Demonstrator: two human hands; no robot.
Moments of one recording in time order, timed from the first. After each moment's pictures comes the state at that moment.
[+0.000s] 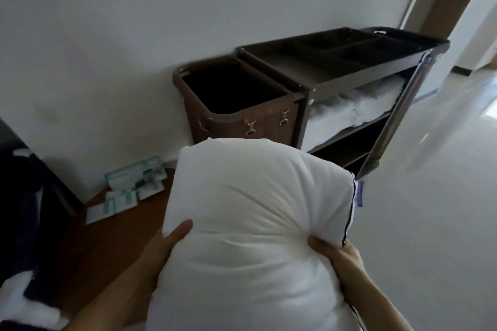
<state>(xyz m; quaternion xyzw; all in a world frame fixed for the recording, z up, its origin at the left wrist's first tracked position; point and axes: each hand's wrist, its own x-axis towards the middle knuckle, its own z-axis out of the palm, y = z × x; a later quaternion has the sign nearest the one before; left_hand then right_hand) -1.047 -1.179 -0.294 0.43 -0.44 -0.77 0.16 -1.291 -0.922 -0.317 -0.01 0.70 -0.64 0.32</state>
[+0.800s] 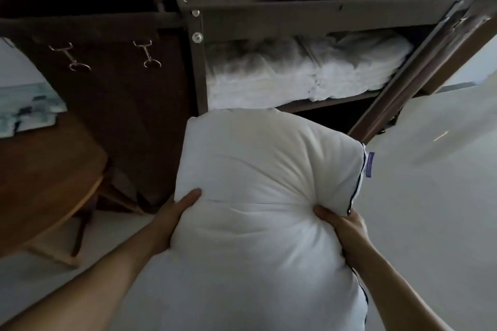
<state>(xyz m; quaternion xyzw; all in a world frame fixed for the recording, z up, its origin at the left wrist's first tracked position) -1.439 -1.010 -0.418 0.48 -0.42 -0.74 0.18 -1.727 -0.799 -0.420 -0.06 0.77 -0.55 0.32</state>
